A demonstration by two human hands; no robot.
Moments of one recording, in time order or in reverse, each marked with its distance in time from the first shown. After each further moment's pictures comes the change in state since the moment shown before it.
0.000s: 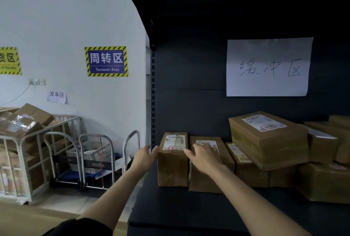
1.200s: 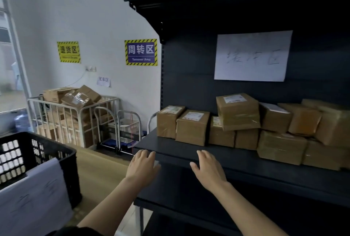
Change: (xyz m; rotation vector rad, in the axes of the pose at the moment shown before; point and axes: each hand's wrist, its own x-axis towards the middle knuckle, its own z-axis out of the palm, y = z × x) left_hand -0.275 0.037 0.048 0.680 0.080 0.062; right_hand -0.234 0.093 -0.028 0.167 -0.059 -0.238
